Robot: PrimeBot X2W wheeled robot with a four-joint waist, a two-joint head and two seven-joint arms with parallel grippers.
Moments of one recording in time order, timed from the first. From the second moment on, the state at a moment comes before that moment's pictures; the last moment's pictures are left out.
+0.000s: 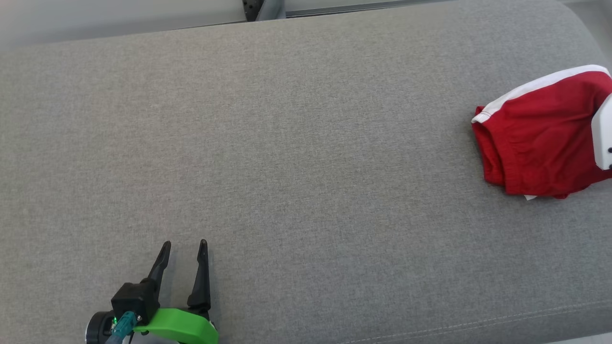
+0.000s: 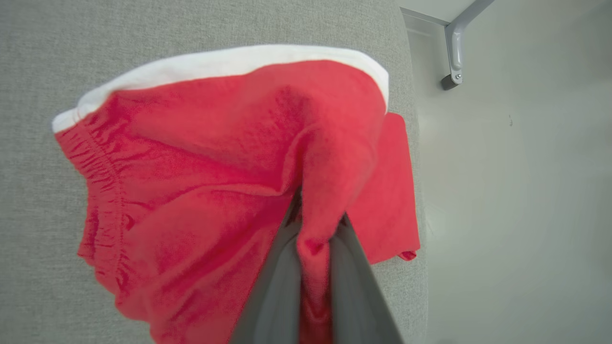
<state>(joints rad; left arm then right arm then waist) -0.03 0.05 -0.11 0.30 -0.23 -0.08 -0.26 -0.86 -0.68 0.50 0.75 0.54 0.13 0.50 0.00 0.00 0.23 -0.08</state>
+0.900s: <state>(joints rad) 0.03 0.05 -0.04 0.25 -0.25 -0.06 -0.26 -0.78 -0.57 0.28 0.93 0.24 0.13 -0.20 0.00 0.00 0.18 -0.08</state>
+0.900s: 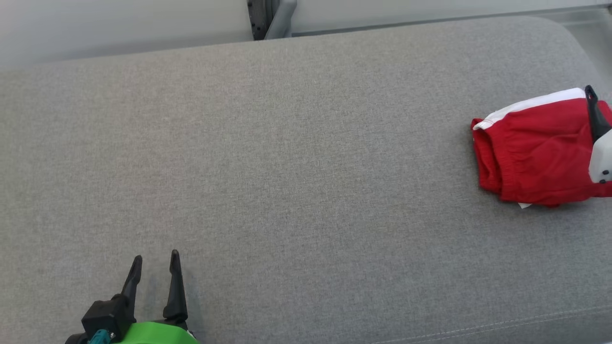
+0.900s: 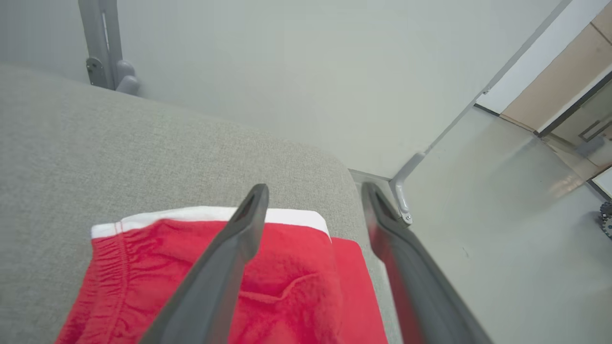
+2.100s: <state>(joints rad) 0.07 0.05 -0.02 0.33 -0.25 -0.06 -0.26 0.09 -0.07 -0.25 0.15 -0.07 0.13 -0.26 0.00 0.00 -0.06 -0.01</state>
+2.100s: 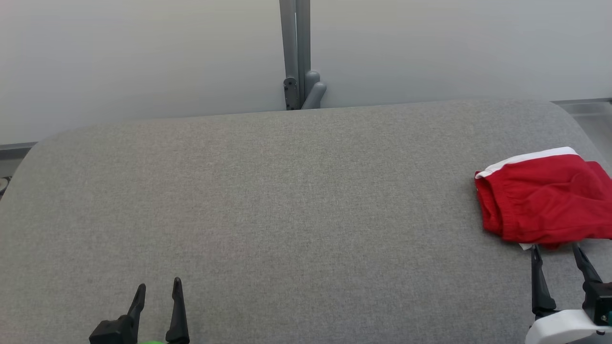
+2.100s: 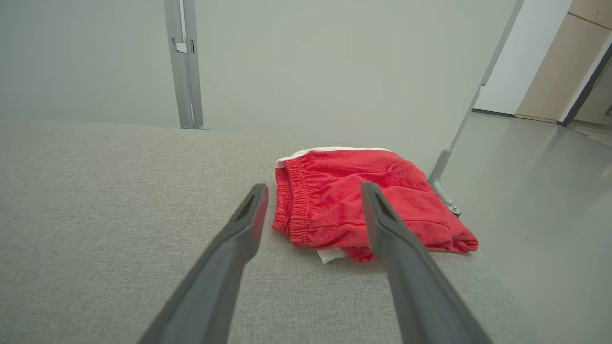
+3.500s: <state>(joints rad) 0.10 0.04 -0.01 0.40 -0.39 -0.06 -0.21 0.09 -0.03 -0.23 0.26 0.08 0.13 -0.21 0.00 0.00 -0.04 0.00</state>
